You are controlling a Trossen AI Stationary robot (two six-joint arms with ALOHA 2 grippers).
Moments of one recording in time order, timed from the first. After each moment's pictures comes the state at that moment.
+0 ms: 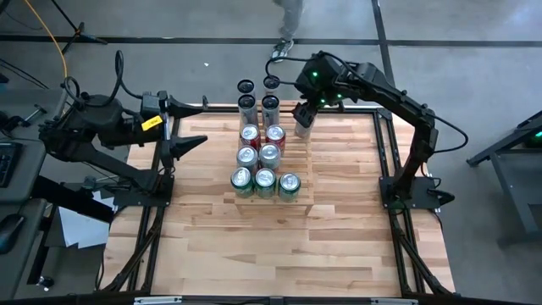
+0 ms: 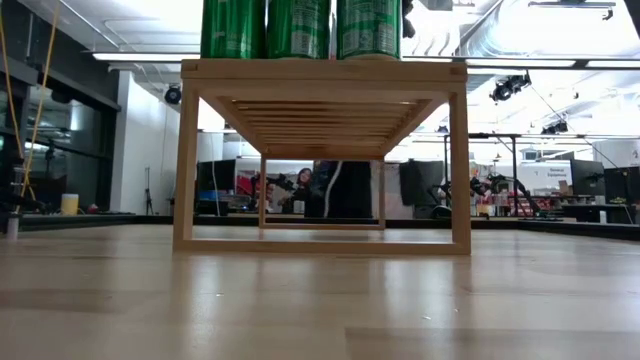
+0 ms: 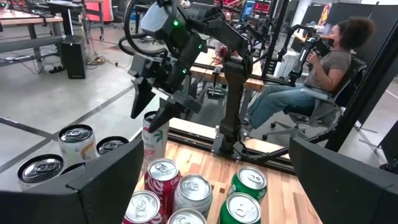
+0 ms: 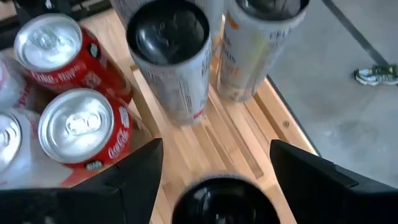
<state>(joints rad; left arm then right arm) -0.21 0.98 1.58 -0.74 -0.46 -0.21 -0.41 1.76 2.13 -1.25 0.02 0.04</state>
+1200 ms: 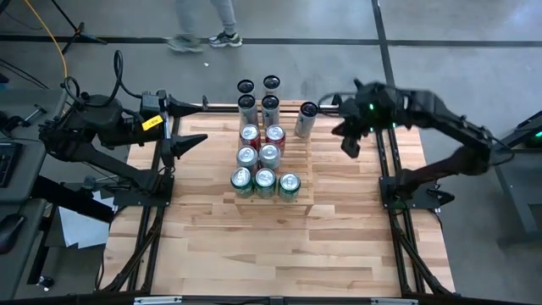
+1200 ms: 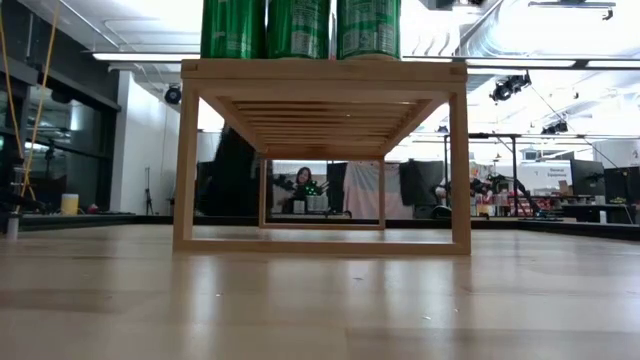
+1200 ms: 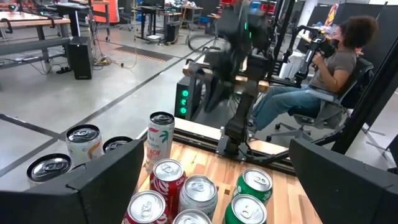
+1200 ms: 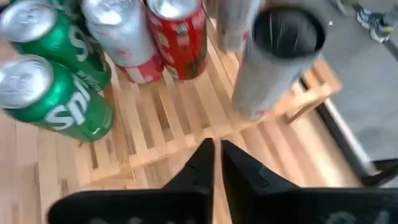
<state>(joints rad) -0.21 0.98 1.58 -0.74 -0.49 -0.21 -0.27 1.27 1.68 -1.25 0.00 0.08</state>
